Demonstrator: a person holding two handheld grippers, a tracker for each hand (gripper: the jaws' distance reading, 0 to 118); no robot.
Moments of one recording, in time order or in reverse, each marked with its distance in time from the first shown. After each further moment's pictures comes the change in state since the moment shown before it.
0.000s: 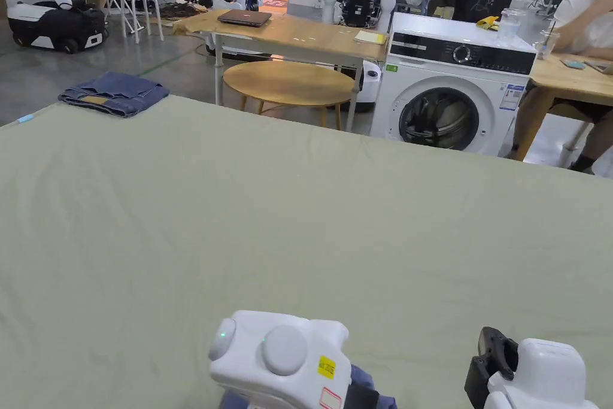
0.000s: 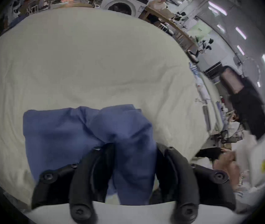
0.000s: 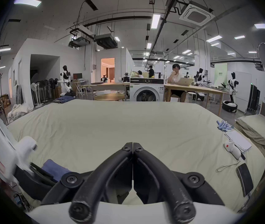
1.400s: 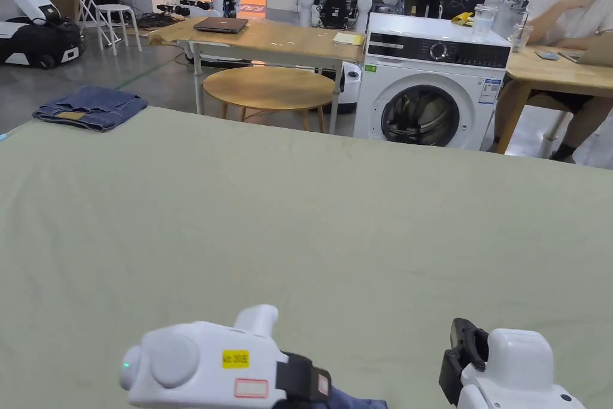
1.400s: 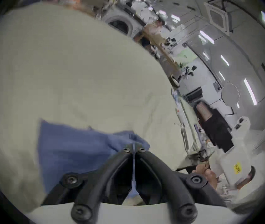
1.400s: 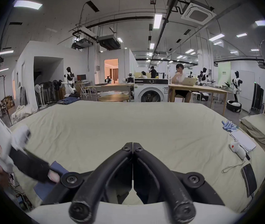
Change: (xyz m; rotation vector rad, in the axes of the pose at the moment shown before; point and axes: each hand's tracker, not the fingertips) left arm -0.057 -0.005 0.037 0.265 -0.177 0.083; right arm -0.008 0.002 -0.004 0.008 0.047 -0.006
